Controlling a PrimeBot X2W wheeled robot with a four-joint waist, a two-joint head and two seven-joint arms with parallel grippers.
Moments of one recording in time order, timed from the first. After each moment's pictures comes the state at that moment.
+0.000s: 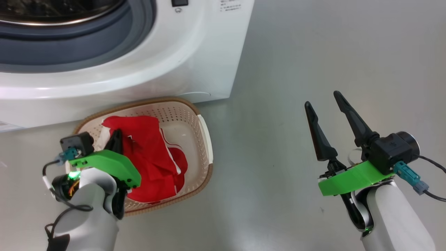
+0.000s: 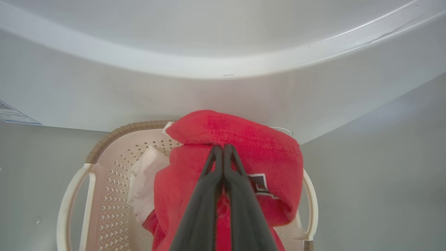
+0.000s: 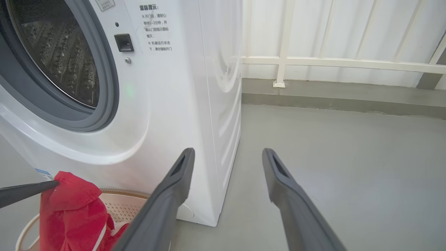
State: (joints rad) left arm -0.75 0.05 -0.13 1.10 -0.49 -0.06 -0.24; right arm -0.30 -0.05 0.11 0.19 0.19 0.13 -0.26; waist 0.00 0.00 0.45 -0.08
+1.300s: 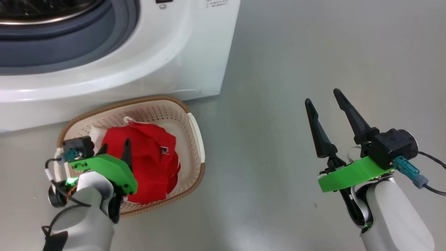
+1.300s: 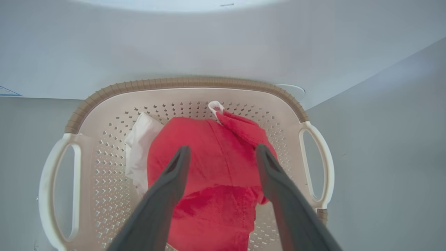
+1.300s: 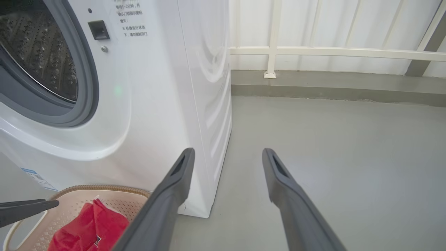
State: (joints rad) left arm -0.82 0.06 -0.19 1.29 -0.50 -0.09 -0.20; right arm -0.34 -0.05 0.11 0.22 0.22 0.13 -0.26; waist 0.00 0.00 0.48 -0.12
